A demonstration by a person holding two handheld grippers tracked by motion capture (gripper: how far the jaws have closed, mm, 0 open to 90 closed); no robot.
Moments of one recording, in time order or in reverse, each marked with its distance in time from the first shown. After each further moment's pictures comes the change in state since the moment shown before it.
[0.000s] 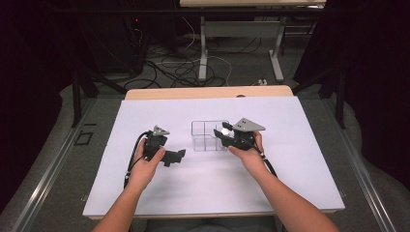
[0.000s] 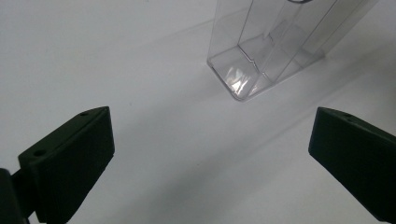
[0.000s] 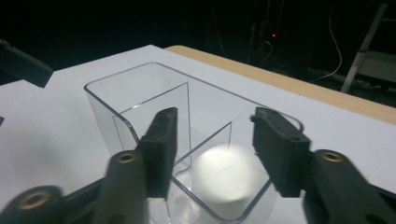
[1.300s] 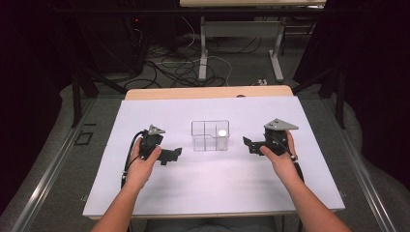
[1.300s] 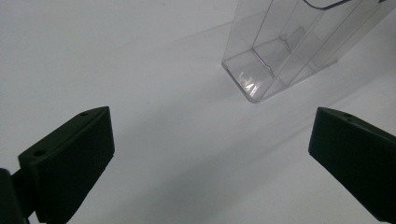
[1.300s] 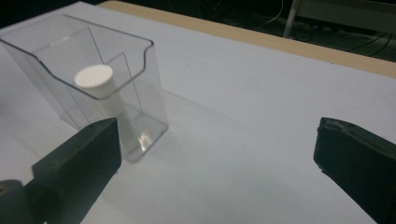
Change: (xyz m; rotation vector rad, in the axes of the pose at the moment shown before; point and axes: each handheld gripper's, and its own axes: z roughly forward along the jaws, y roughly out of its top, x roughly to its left) left arm 0.010 -0.002 -0.006 -0.020 0.026 -0.029; right arm -0.044 0.002 -0.081 0.200 -0.195 0.085
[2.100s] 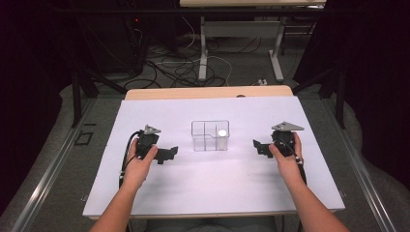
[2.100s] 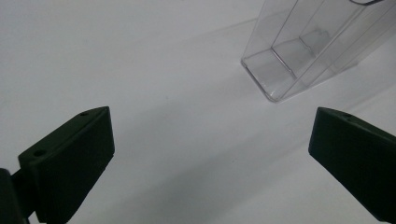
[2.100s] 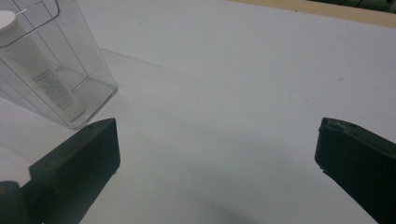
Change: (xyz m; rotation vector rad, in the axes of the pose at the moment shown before) left arm 0.013 -0.006 0.003 0.005 0.020 -0.041; right arm -0.026 -0.020 0.001 0.104 -0.093 0.073
